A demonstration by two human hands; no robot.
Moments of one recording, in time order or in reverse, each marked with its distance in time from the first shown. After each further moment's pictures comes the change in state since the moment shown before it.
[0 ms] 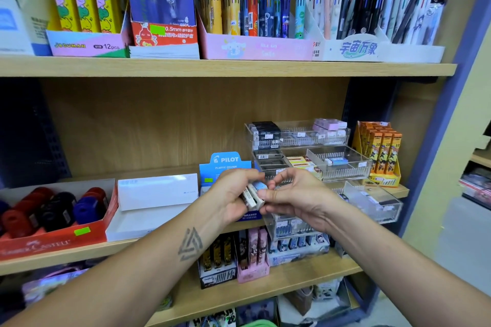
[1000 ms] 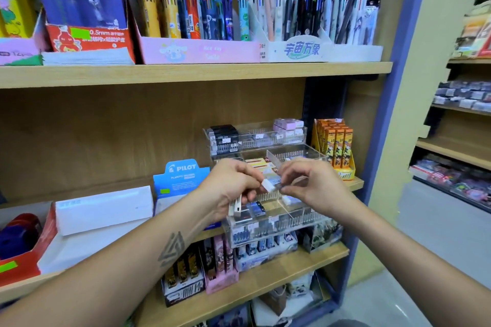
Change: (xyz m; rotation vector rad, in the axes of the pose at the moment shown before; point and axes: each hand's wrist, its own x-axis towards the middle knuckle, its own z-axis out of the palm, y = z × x) left_hand 0.007 -0.010 0.066 0.511 -0.132 0.202; right_hand -0.016 -0.008 -0.109 -0.954 0.237 -0.618
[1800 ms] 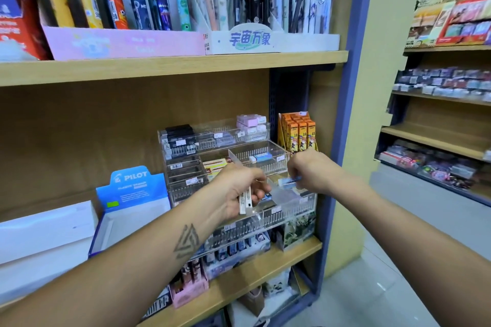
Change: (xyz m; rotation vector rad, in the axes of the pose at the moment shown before) left_hand 0.044 -0.001 0.093 -0.119 -0.079 -0.219; right_hand 0.027 0.099 -0.060 -0.780 -0.296 0.214
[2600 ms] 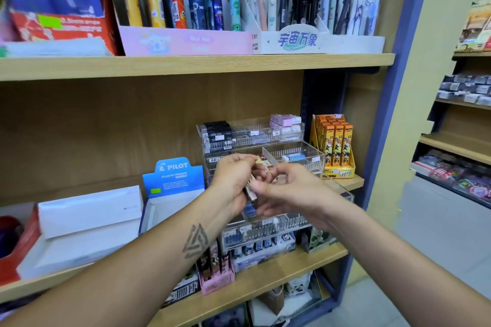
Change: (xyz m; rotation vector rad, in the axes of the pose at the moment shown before) left_hand -0.010 0.003 -0.055 -0.318 0.295 0.199; right_hand -0.051 -0.134 -0.028 1.544 -0.249 0.115
